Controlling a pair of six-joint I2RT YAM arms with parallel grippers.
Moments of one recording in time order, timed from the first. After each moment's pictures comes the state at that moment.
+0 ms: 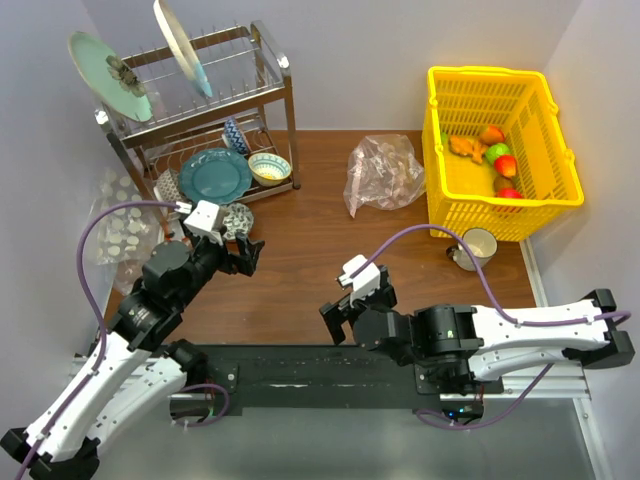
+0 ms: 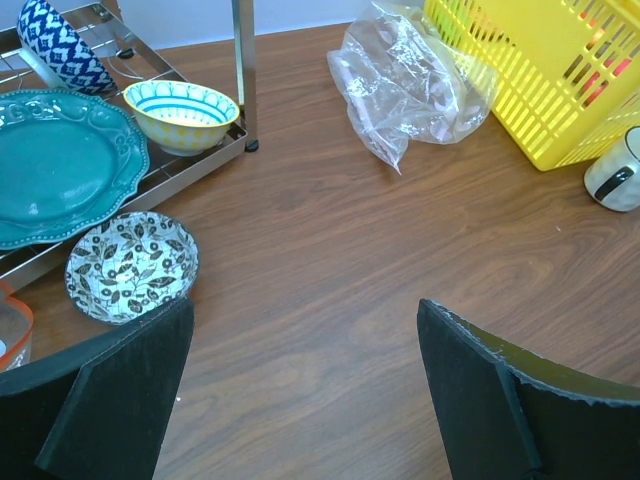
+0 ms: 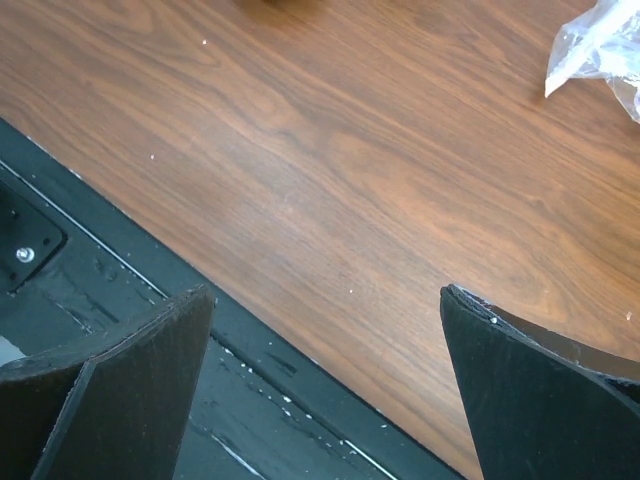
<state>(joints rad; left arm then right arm) -0.57 0.57 0.74 -0.36 -0.13 -0.17 1.59 1.03 0.97 -0.60 0.86 0.52</state>
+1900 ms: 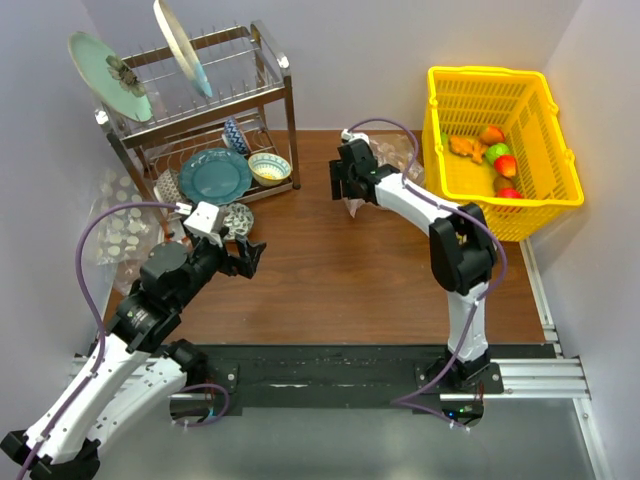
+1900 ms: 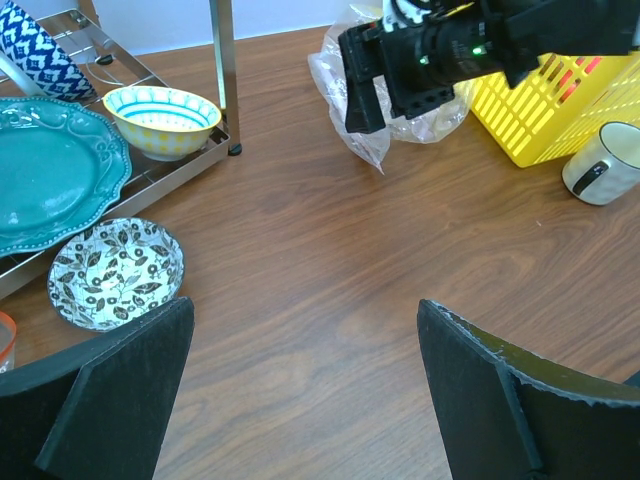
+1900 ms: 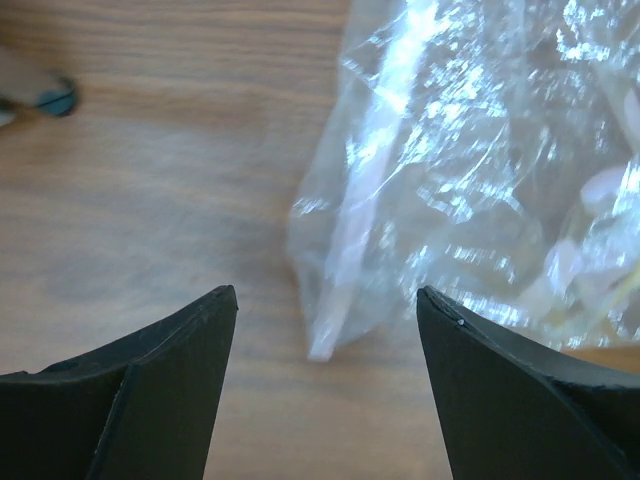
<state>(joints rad) -0.56 0.56 0.74 -0.36 -0.09 -0.17 0.52 2.06 1.65 -0.40 0.29 0.29</state>
